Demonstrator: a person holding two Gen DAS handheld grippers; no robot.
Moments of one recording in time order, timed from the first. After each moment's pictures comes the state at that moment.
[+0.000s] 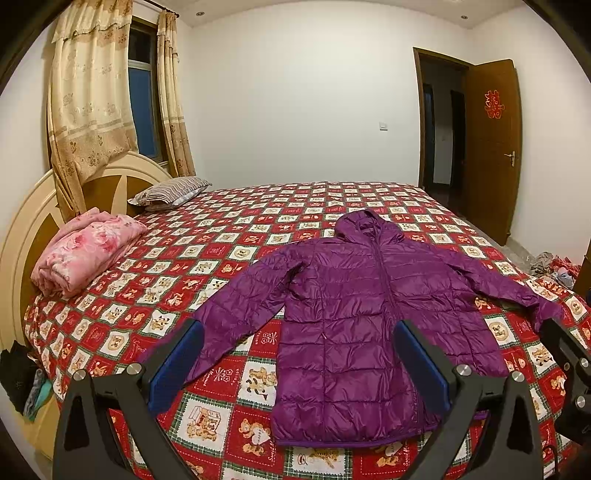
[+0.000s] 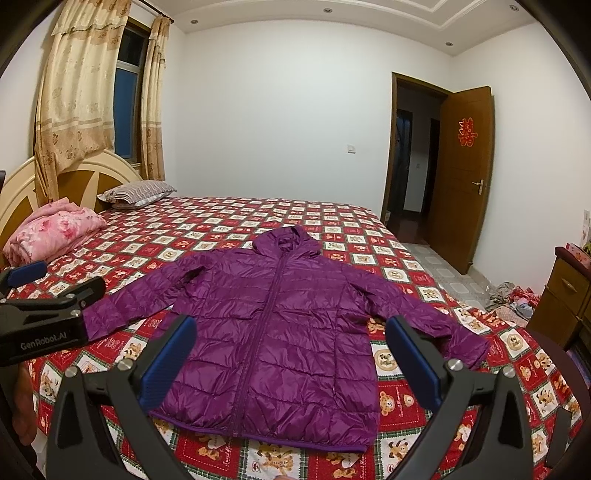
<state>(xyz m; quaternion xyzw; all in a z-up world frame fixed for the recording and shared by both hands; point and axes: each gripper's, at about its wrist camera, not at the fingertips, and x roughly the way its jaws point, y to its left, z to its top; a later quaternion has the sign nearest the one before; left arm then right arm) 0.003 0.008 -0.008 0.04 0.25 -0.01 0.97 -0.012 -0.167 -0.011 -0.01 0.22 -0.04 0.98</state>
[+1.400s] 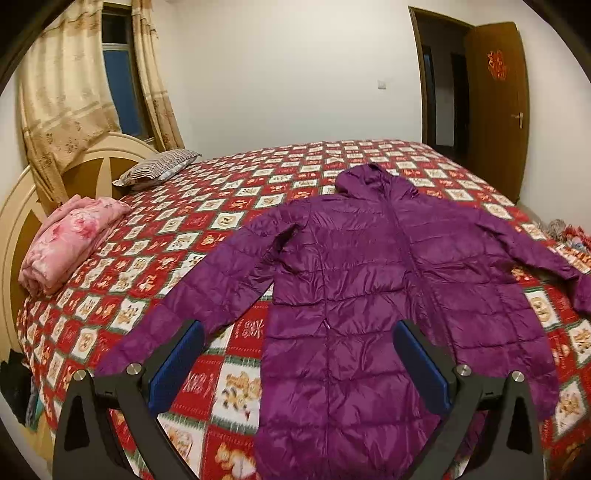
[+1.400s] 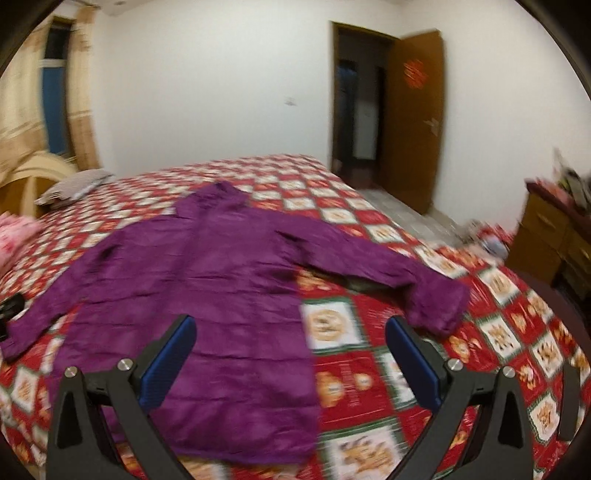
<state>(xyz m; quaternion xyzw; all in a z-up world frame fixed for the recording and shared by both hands) 0.114 -0.015 -0.091 0.08 0.32 -0.01 0.95 0.045 -0.301 -0.090 0.06 0.31 -0.16 0.94</state>
